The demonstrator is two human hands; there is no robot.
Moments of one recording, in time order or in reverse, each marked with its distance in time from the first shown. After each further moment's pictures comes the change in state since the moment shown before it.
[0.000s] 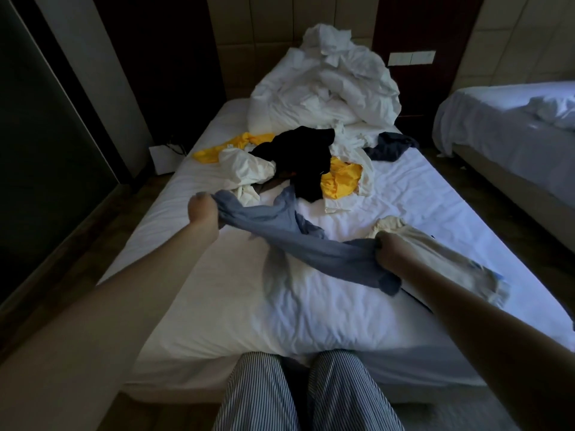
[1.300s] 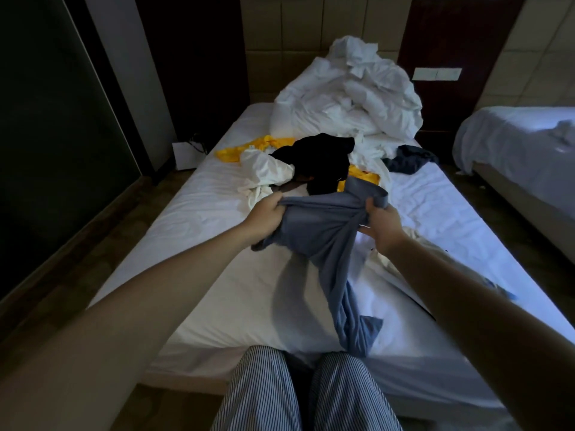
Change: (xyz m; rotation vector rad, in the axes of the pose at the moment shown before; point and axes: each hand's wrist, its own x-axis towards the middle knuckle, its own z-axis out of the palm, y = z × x) left_hand -0.092 -0.024 0.010 0.734 -0.406 0.873; right_hand -0.154 0.015 -0.050 2.296 0.589 -0.935
